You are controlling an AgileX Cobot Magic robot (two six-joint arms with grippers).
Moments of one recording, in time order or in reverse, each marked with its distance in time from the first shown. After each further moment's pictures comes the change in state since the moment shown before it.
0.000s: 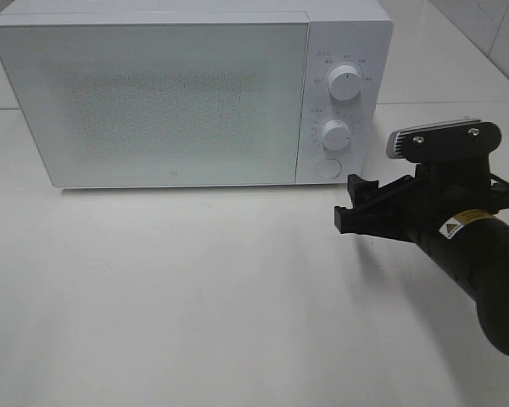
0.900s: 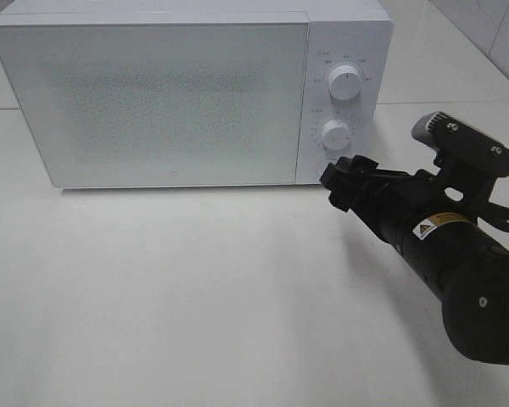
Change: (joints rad) left arm 0.000 0.000 0.000 0.000 0.000 0.000; right arm 0.112 0.023 -0.049 0.165 -0.016 0.585
